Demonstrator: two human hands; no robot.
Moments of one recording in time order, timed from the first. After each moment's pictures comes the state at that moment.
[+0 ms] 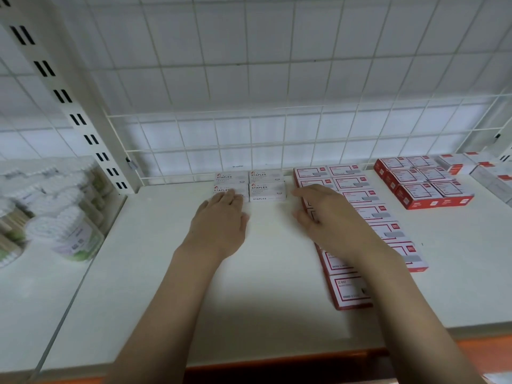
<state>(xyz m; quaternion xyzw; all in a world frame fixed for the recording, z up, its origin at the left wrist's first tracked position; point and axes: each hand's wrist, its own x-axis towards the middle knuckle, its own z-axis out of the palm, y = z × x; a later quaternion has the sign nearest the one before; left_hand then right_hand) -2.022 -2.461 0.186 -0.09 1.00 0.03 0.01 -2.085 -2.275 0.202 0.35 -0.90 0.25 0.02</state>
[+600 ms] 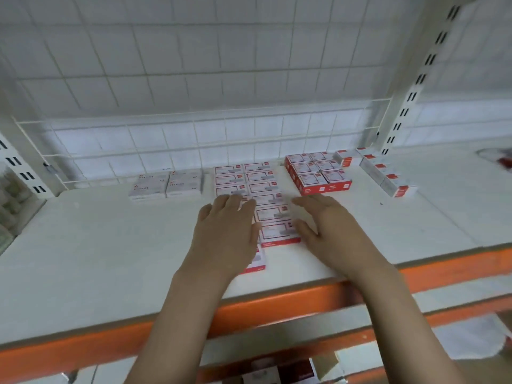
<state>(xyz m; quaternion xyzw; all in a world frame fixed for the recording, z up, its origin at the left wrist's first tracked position) -1.998 -2.281 0.225 -0.02 0.99 0.06 -0.08 -2.055 -2.111 0.215 0.31 -0.92 0.23 0.09</state>
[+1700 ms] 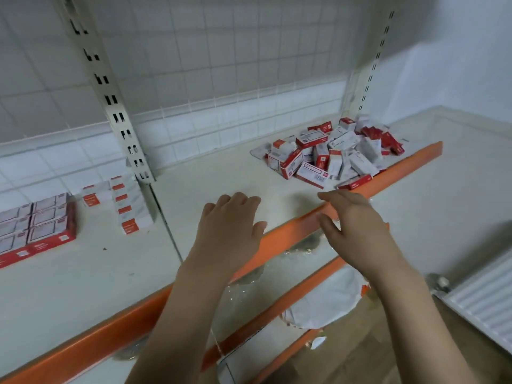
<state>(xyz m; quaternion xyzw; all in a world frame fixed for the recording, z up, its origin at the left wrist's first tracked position) -2.151 -1.835 0.236 0.18 0.97 0.10 -0.08 -2.125 -1.634 0.225 0.05 -0.97 0.18 0.15</state>
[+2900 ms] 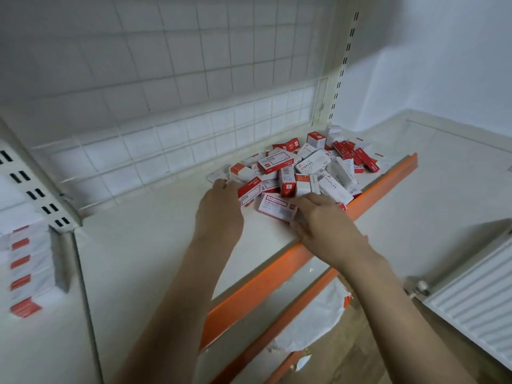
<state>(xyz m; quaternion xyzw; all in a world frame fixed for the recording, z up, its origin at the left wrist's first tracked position) -2.292 -1.744 0.222 0.10 0.97 0.20 -0.11 -2.235 -1.574 0.215 0.07 -0.99 0.11 0.11</state>
